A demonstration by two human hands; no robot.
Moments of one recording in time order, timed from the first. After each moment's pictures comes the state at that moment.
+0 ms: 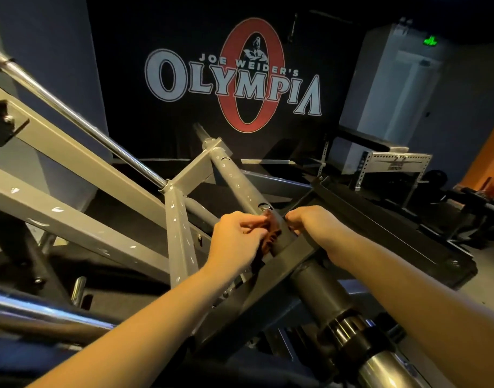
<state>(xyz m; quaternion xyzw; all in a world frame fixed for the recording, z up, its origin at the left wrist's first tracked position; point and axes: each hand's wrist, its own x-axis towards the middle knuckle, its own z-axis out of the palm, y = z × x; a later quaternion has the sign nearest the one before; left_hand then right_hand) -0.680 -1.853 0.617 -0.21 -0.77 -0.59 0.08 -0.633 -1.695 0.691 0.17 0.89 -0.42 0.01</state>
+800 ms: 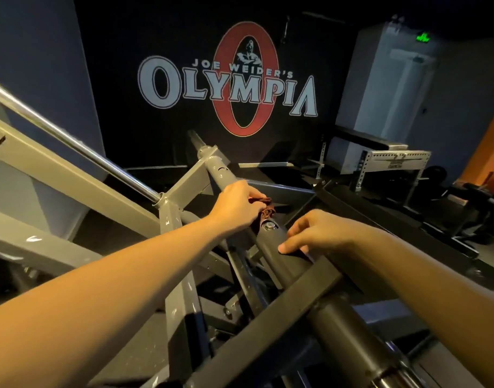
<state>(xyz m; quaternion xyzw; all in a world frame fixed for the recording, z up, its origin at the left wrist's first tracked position) -0.814 -1.830 0.665 -0.34 -0.86 -0.37 0.11 -0.679 -1.671 0.707 0.12 0.92 -0.35 0.12</state>
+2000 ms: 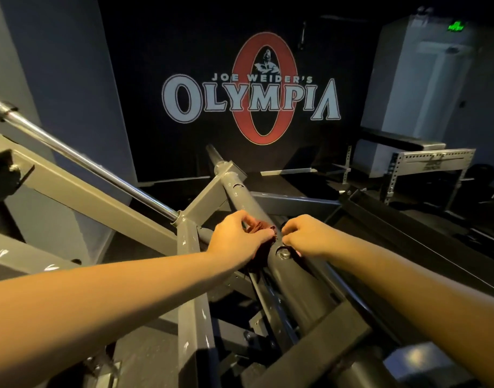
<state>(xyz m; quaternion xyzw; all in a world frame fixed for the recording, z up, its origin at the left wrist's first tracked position) -0.799 -1.841 0.654 -0.14 -0.86 -0.50 0.03 -0.756 -1.679 0.689 0.07 0.95 -0.31 0.02</state>
